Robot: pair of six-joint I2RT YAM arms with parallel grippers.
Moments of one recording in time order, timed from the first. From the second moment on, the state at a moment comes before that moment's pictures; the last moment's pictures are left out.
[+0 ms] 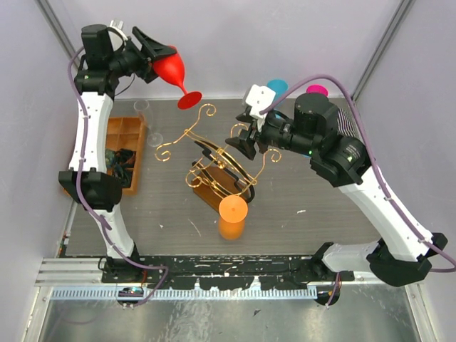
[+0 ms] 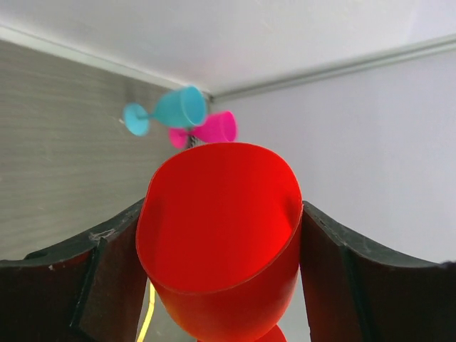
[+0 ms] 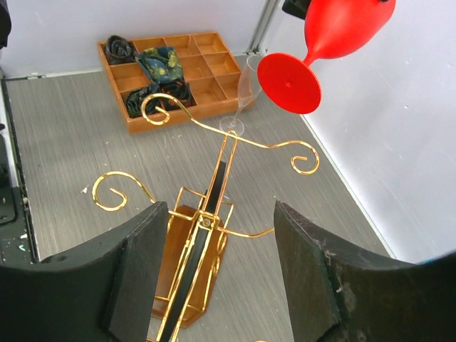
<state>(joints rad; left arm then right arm) -0.04 1.92 2.27 -0.60 0.70 -1.00 0.77 1.25 1.72 -0.62 -0.31 -0.33</state>
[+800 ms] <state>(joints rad) -0.27 1.97 2.02 -0.41 0.04 -0.31 0.76 1.25 1.58 -0.57 -0.17 -0.35</state>
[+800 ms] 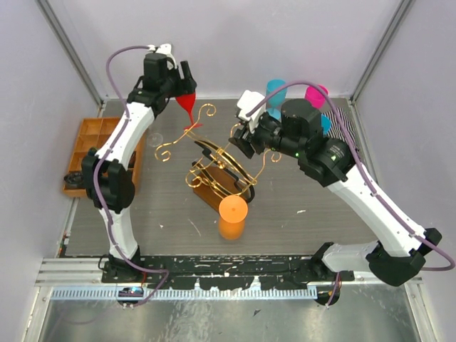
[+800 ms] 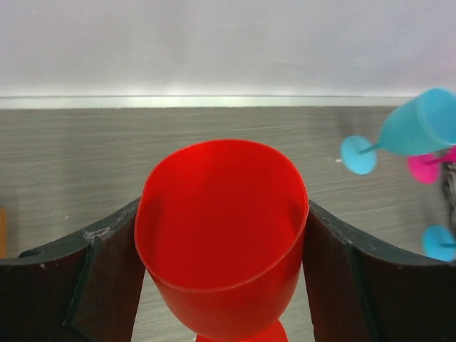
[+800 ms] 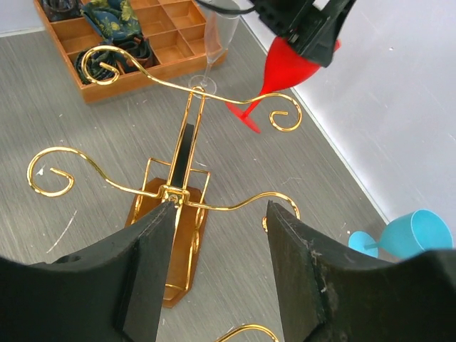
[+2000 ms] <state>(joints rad) -0.29 2.02 1.37 0.59 -0.20 -0.10 0.68 1.28 1.49 -0.51 -0.14 -0.31</state>
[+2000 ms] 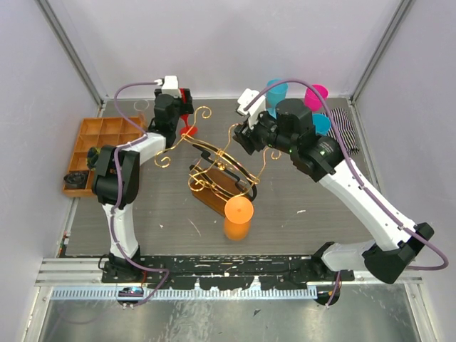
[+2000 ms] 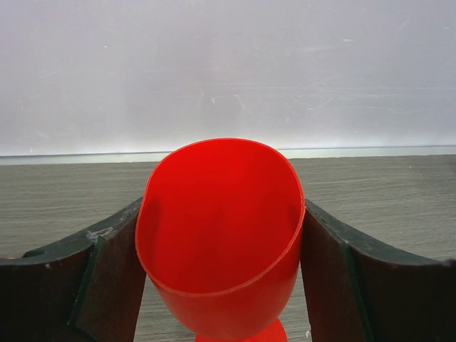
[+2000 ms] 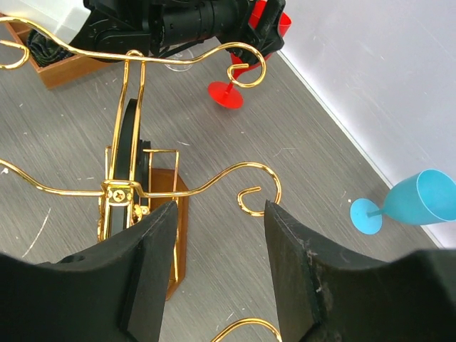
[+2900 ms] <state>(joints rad) -0.29 2.11 1.32 0.74 -0.24 -0.01 0.64 1.34 1.49 -0.49 -0.17 -0.29</state>
